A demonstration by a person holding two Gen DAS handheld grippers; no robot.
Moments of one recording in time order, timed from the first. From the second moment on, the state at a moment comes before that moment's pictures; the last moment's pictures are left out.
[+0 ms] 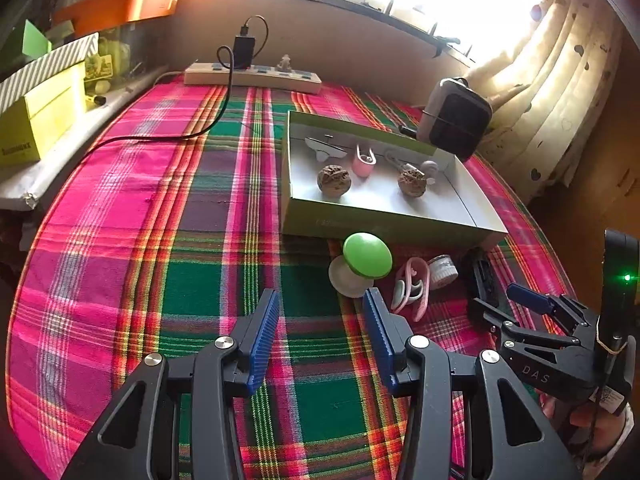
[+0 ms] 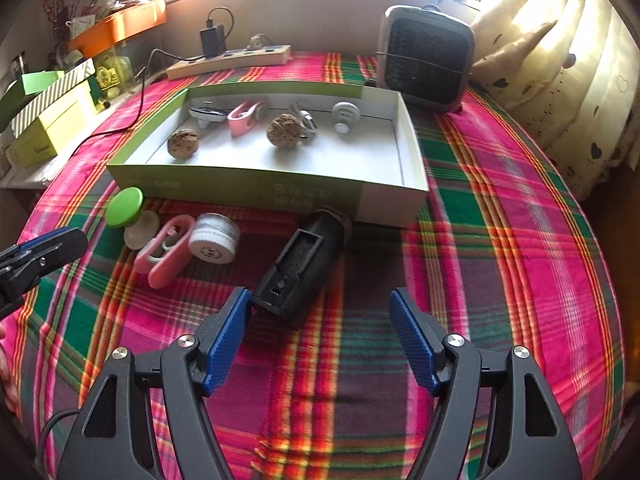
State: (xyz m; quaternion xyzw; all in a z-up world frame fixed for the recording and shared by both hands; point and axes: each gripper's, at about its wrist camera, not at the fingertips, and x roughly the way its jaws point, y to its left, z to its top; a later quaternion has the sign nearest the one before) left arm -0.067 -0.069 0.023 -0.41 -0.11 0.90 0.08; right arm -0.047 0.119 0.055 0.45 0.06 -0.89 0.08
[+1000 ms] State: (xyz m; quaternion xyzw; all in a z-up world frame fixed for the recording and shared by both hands) left arm -0.111 -0.037 0.017 -0.44 -0.08 0.89 0.07; right arm -0.060 0.142 0.052 0.44 0.05 -0.89 0.11
